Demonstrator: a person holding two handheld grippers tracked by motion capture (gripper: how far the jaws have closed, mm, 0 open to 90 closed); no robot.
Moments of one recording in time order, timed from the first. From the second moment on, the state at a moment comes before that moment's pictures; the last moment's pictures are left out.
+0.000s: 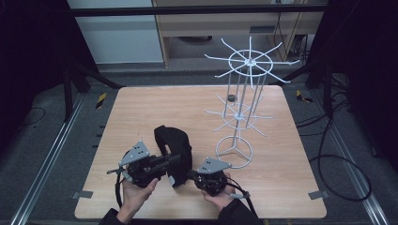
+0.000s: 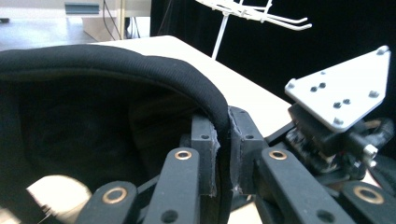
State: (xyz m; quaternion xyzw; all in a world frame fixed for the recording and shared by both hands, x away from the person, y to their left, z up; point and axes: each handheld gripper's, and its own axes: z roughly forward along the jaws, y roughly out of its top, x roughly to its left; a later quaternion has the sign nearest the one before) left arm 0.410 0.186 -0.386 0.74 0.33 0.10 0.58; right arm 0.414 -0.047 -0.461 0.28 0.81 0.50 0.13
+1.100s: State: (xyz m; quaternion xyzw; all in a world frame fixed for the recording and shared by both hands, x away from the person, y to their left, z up) left arm 0.400 0.259 -0.390 0.70 0.44 0.20 0.53; right arm 0.408 -0.026 -0.460 0.24 0.83 0.47 0.16
